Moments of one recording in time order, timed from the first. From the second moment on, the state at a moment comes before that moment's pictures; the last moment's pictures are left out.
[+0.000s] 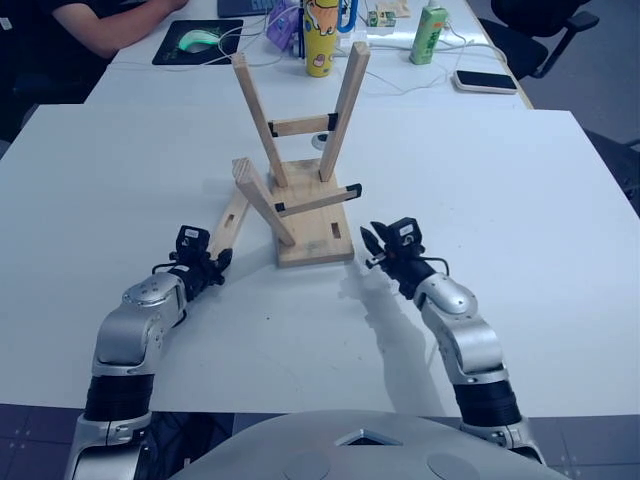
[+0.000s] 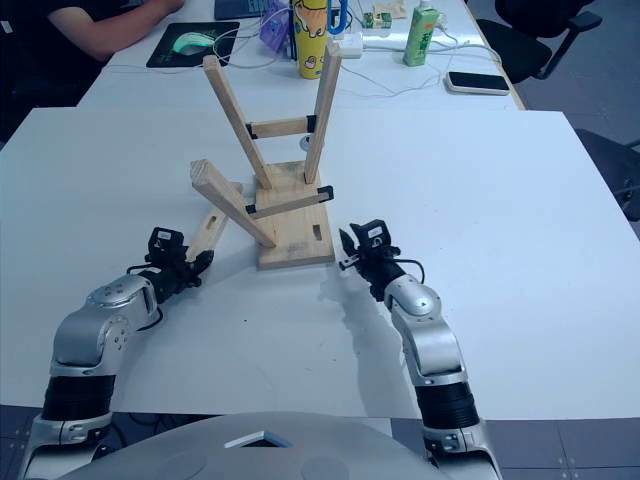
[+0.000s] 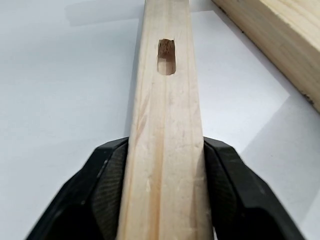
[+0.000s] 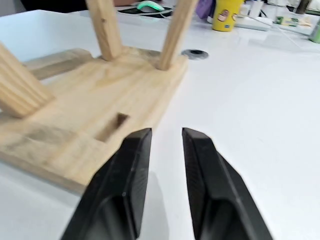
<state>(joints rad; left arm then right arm) 0.01 0.41 0.06 -0.21 -0.26 0.77 -0.24 0.02 -0.19 0.12 -0.20 0.08 0.41 0.33</state>
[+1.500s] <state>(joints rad) -0.12 0.48 -0.14 -0.52 -0.90 0.68 -0.73 -0.16 -0.71 -0.16 0.09 0.65 0.72 1.18</state>
